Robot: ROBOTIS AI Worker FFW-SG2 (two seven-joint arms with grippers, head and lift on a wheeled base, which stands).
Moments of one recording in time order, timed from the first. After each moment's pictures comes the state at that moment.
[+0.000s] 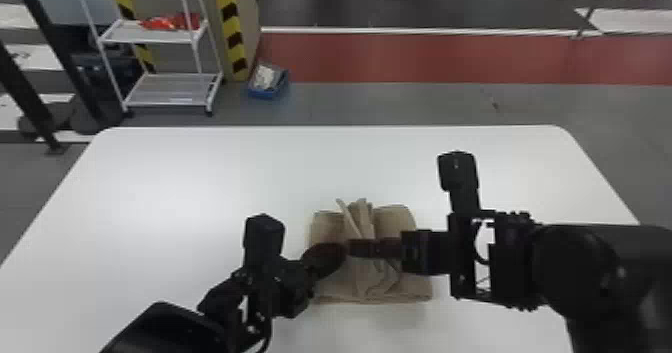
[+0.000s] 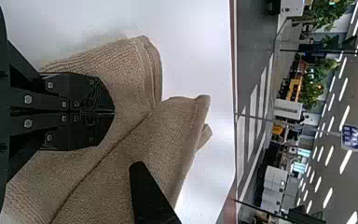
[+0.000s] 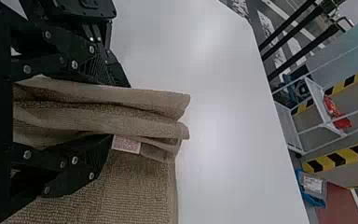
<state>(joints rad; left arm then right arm) 0.15 0.15 -0.26 -1.74 0.10 0.47 -0.37 -0.07 0.00 0.05 -2.02 -0.37 1.45 0.29</state>
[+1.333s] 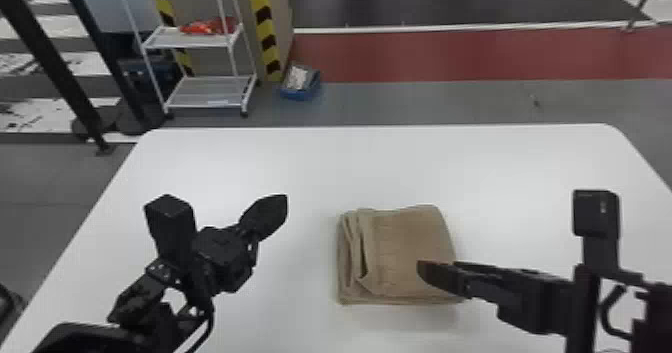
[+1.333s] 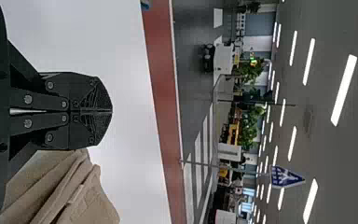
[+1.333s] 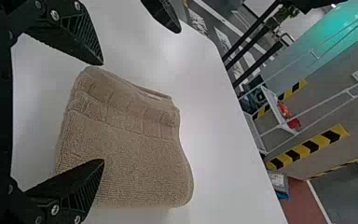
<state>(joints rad) 0.36 0.17 0.06 -2.07 0.15 0.36 -0.40 0.21 0.00 -0.15 -2.33 -0.48 1.40 0.39</state>
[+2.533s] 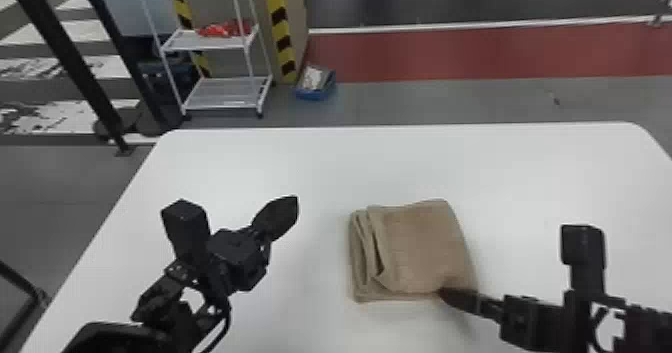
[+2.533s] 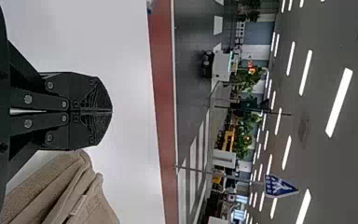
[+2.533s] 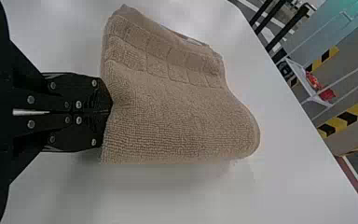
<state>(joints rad) 0.34 0.16 0.07 -1.99 0.18 0.30 -0.40 0.19 0.00 -0.10 -2.08 -0.34 1.28 0.40</state>
